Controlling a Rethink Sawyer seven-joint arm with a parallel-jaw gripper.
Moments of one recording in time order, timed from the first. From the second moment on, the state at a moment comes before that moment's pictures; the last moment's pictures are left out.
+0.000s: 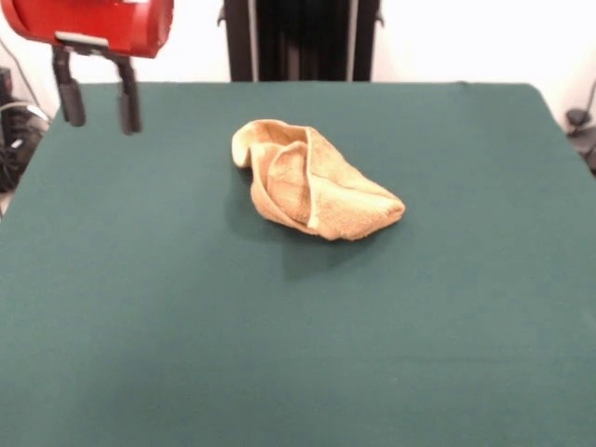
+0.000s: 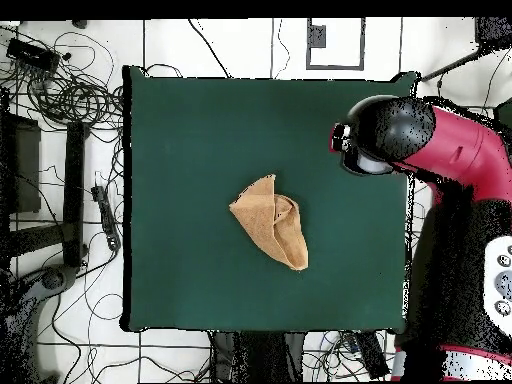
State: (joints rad) arm -0.37 -0.57 0.00 1.11 -0.10 1.00 1.57
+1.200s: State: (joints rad) arm -0.37 -0.64 0.00 1.12 -0.09 1.01 1.57
